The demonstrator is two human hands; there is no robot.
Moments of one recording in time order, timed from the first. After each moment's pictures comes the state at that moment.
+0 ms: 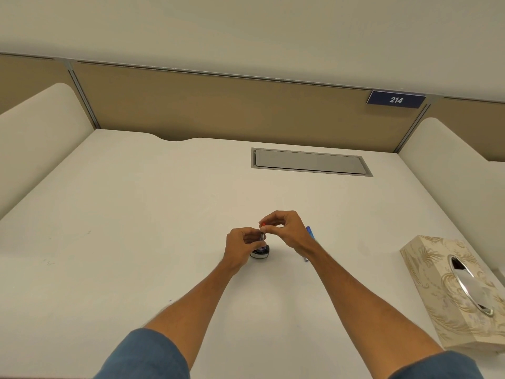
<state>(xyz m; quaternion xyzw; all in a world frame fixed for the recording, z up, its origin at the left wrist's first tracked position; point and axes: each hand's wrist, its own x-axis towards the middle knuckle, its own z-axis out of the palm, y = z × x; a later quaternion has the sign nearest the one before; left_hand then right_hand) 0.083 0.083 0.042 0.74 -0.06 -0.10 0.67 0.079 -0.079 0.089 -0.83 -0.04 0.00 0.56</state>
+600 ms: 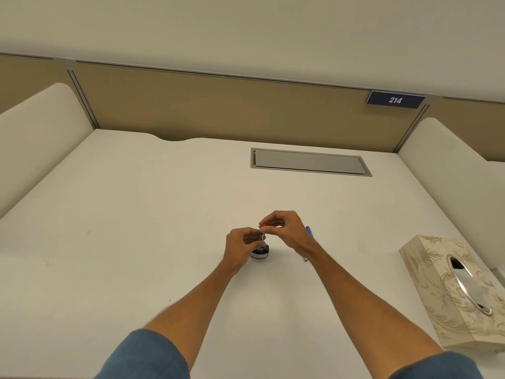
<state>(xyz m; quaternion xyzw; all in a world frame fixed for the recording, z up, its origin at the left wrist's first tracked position) 0.081 0.083 0.040 0.74 -0.06 -0.09 0.66 0.078 -0.080 0.090 -0.82 -0.04 0.01 0.57</state>
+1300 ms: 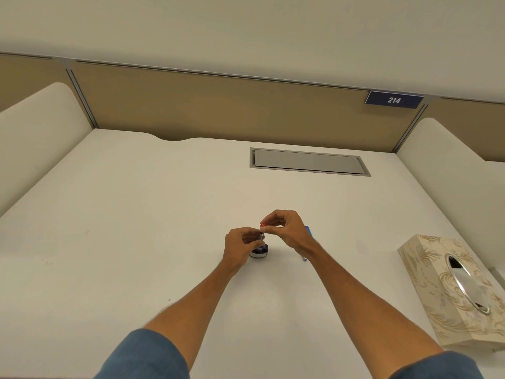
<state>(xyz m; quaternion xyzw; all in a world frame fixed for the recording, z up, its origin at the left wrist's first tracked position) 0.080 0.082 0.039 0.74 -0.06 -0.09 0.67 0.075 -0.081 0.092 -0.83 -0.04 0.00 0.55</state>
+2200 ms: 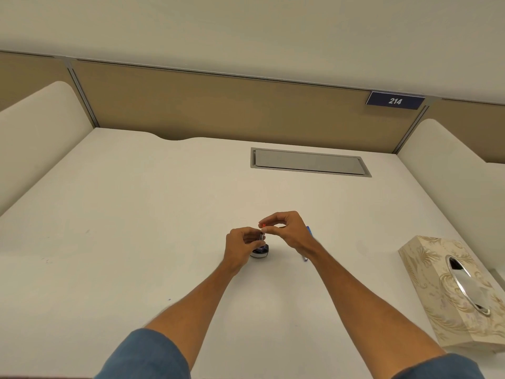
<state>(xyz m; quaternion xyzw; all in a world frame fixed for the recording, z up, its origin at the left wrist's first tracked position) 0.080 0.082 0.039 0.74 -0.06 -0.08 0.67 0.073 -0.081 0.096 -0.83 -0.05 0.01 0.55</state>
